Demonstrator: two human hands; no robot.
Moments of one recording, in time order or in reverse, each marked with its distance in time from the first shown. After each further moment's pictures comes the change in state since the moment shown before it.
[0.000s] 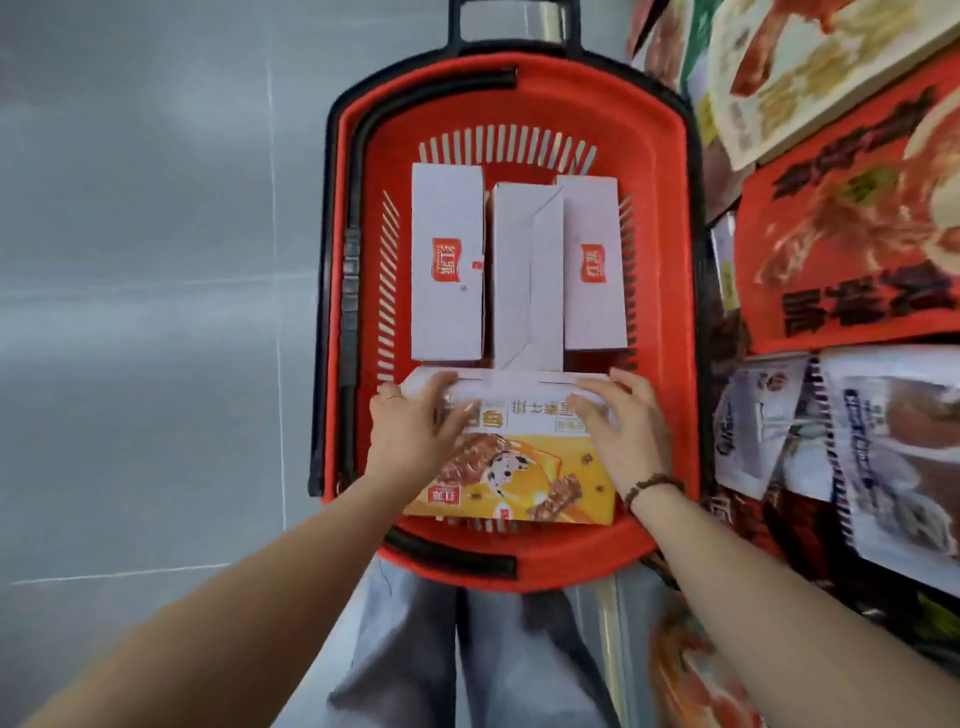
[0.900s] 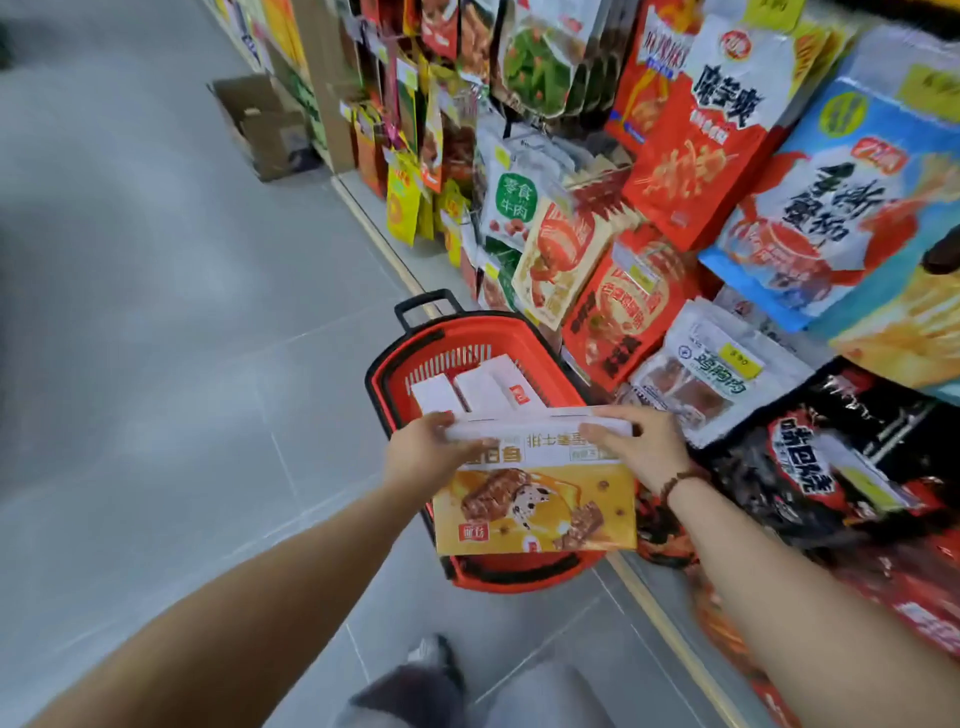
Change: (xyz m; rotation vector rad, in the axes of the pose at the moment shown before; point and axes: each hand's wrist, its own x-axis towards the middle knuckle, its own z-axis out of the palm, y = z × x) left_hand -0.139 0.037 -0.282 -0.178 -0.150 0.401; right_hand -0.248 -0.210 -0.108 0.364 0.408 0.043
